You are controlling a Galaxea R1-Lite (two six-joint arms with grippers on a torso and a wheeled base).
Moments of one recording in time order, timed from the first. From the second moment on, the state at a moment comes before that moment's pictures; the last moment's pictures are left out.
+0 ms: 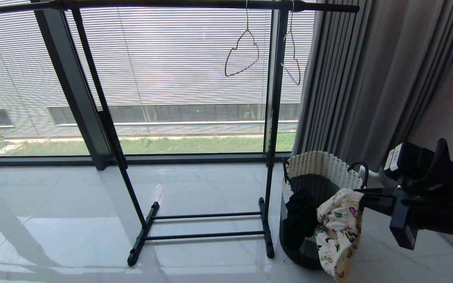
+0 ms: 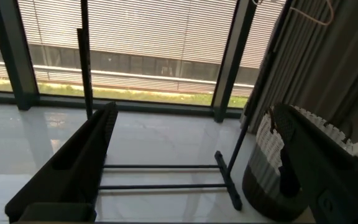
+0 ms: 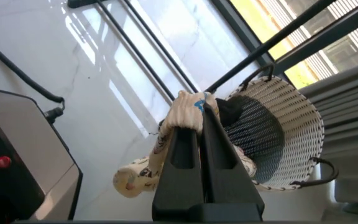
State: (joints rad) left arm -0.10 0.32 -0.31 -0.11 0.00 -0.09; right arm 0.58 1.30 -0.73 -0.12 0.17 -0.48
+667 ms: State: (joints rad) left arm -0.75 1.38 -0.66 -0.36 0.05 -0.20; right arm 0.65 1.43 -0.79 -0.26 0.17 -0.34
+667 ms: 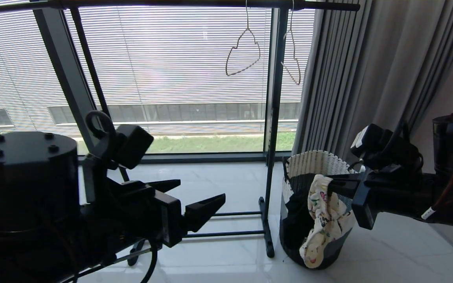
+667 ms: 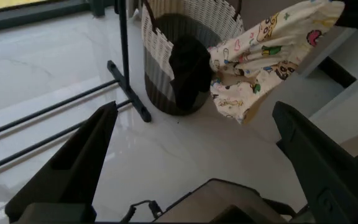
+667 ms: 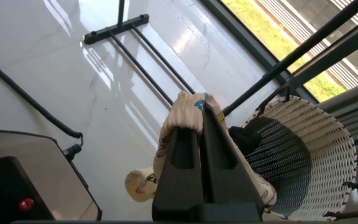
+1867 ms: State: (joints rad) left arm -0.92 2.30 -1.00 -0.84 0.06 -0.26; right arm 0.69 1.44 -0.82 -0.26 0.17 -0.33
